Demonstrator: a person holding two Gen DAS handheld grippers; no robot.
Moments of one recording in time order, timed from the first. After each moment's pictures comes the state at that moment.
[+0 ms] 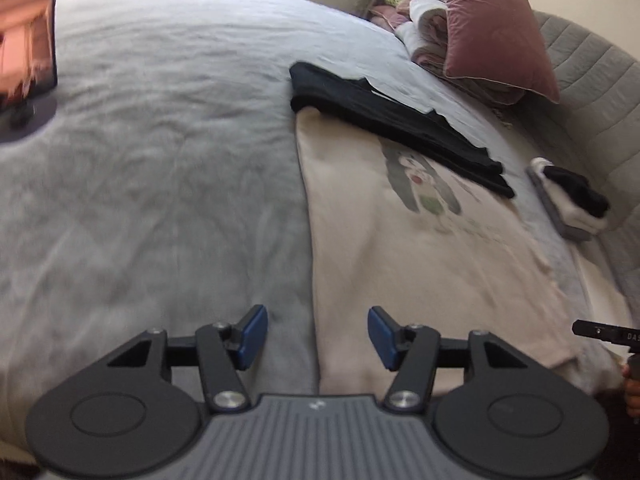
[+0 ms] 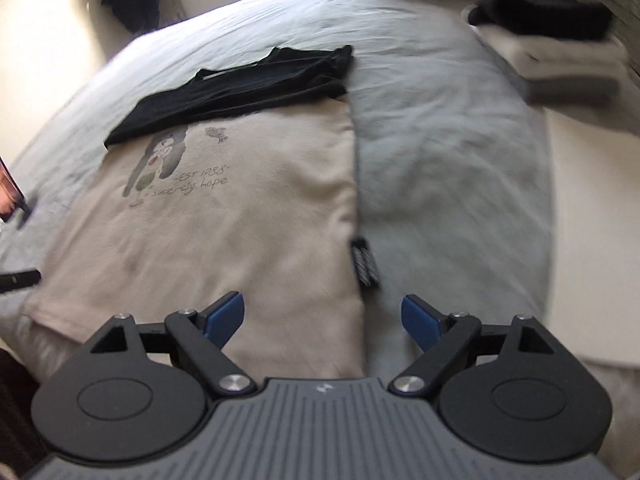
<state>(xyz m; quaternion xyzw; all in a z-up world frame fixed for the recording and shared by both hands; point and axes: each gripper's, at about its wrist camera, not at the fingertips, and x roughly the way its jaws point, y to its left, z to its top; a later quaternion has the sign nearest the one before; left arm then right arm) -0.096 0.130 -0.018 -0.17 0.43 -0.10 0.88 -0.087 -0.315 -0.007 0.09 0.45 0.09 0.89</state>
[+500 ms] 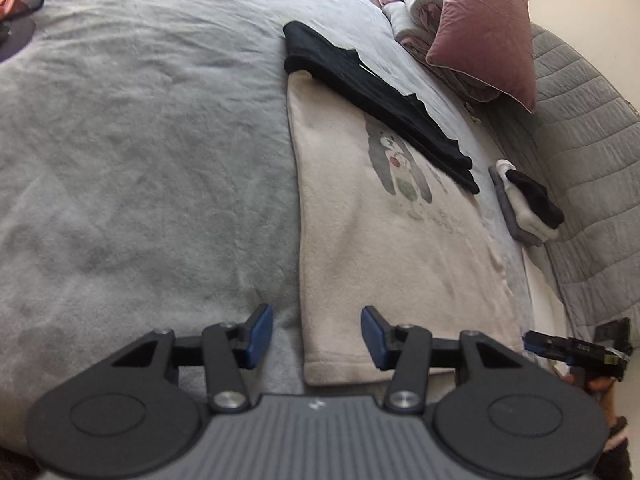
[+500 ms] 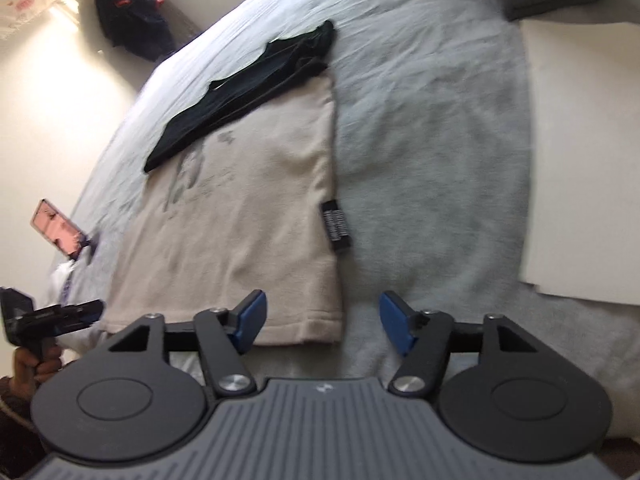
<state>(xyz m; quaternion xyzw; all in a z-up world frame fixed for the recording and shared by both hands) -0.080 0.150 -0.032 -0.25 0.48 -0.17 0.82 -0.079 -0.357 -0.029 0.22 0.48 0.18 0.83</state>
